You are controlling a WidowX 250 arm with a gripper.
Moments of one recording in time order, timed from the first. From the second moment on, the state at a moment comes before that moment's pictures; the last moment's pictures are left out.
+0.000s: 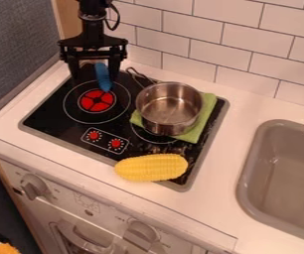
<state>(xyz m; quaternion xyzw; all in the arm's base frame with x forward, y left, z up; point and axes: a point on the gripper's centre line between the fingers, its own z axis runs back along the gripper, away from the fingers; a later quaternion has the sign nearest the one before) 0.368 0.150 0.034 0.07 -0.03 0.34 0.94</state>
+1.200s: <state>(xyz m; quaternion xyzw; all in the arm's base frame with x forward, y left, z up) 0.376 0.135 0.015 0.08 -0.04 0.37 0.92</state>
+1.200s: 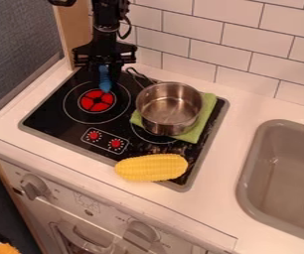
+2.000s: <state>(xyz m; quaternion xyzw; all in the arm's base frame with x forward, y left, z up) 0.273 0.129 0.050 -0.02 -0.03 0.22 0.98</state>
